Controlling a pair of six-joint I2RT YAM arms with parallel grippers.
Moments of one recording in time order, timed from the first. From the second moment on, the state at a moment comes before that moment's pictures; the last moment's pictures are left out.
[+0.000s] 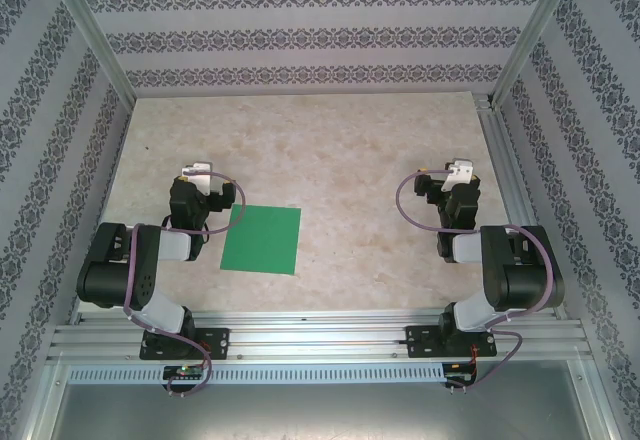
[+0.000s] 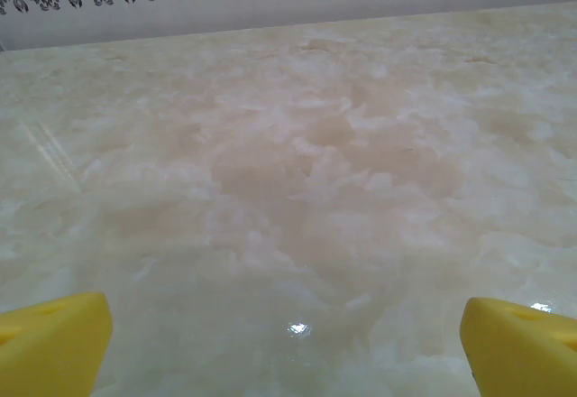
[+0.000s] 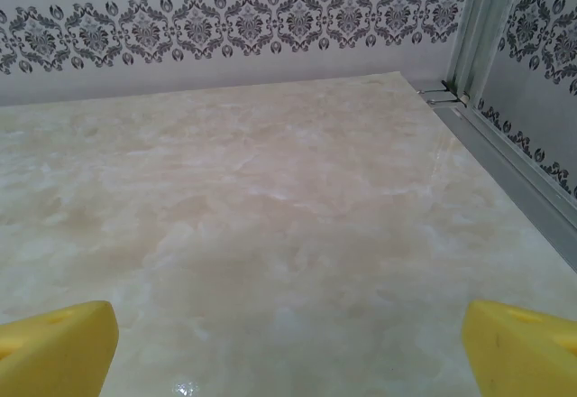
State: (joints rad) left arm -0.05 1.56 0.40 0.83 -0.01 0.02; right arm -0.03 1.53 0.35 0.96 0.08 0.02
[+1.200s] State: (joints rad) left arm -0.05 1.24 0.59 0.35 -0.06 -0.04; right arm -0.04 1.45 0.35 0.86 0.03 0.03
